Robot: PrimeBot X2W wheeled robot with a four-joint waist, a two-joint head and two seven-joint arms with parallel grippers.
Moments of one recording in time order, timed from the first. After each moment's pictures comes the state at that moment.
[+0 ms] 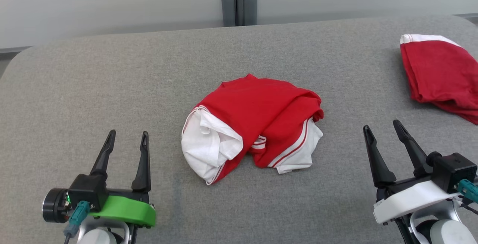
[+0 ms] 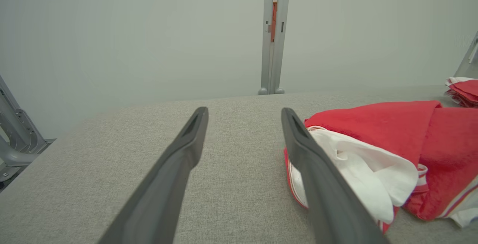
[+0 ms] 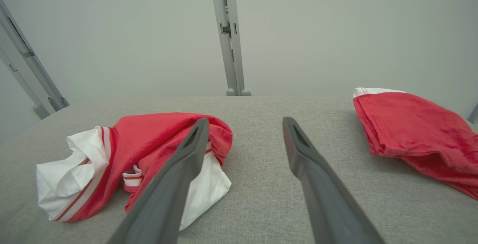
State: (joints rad) left arm -0.11 0.28 -0.31 0.11 -0.37 0.11 -0.26; right arm 0.04 -0.16 0.05 -0.13 0.24 0.13 -0.06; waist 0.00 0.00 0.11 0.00
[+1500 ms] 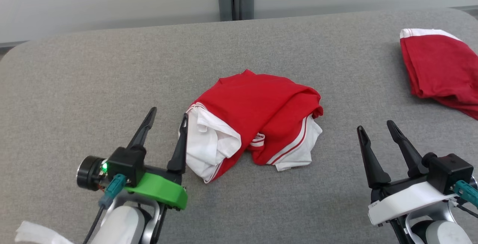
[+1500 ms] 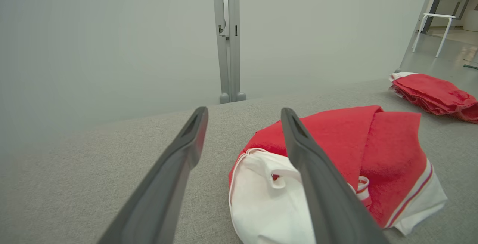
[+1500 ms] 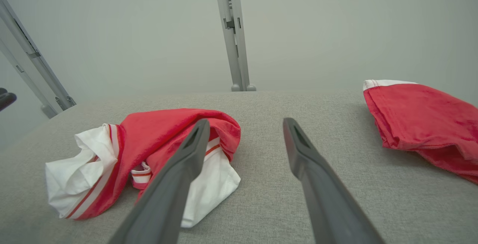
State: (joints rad) left arm -0.21 0.25 -0.42 0.09 -0.33 0.08 -0.19; right arm 0.06 -0.14 0.06 -0.16 0.24 0.13 -0.04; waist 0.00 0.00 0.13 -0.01
